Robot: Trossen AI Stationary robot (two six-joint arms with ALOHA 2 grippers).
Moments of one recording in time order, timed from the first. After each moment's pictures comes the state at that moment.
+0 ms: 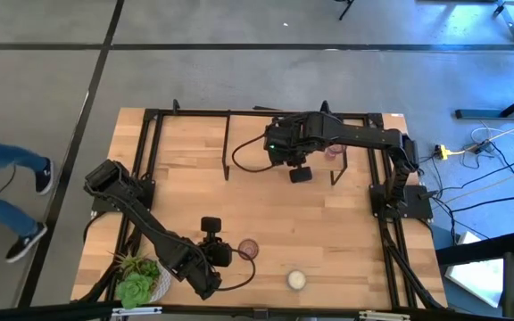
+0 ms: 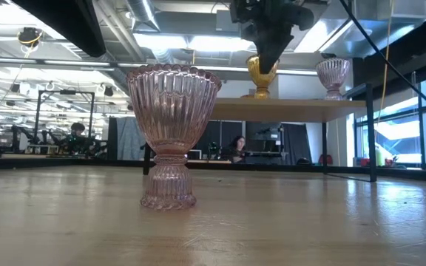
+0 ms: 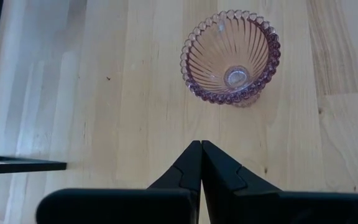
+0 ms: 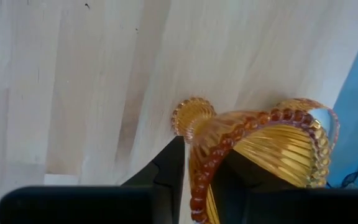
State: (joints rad) left arm -0.72 1.81 1.40 -0.92 -0.65 -0.59; right arm -0.09 1.88 1.93 -1.43 0.26 -0.37
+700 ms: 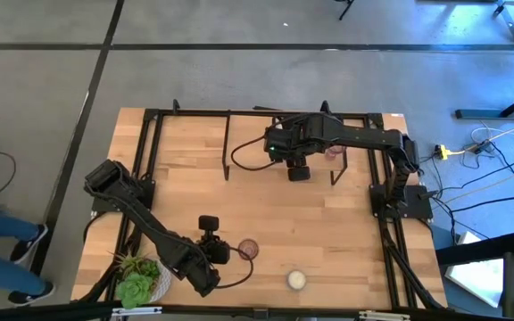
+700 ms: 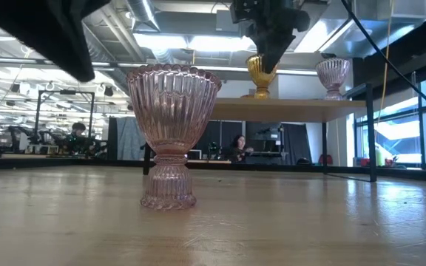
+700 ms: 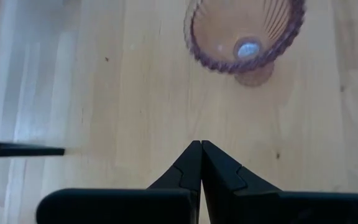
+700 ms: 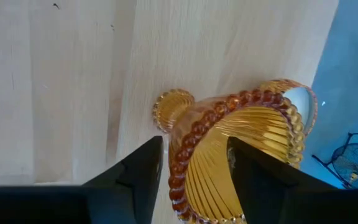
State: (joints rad) left arm -0.72 1.81 1.34 -0.91 -0.64 -0.62; right arm -0.07 1.88 1.93 -1.44 0.34 -0.27
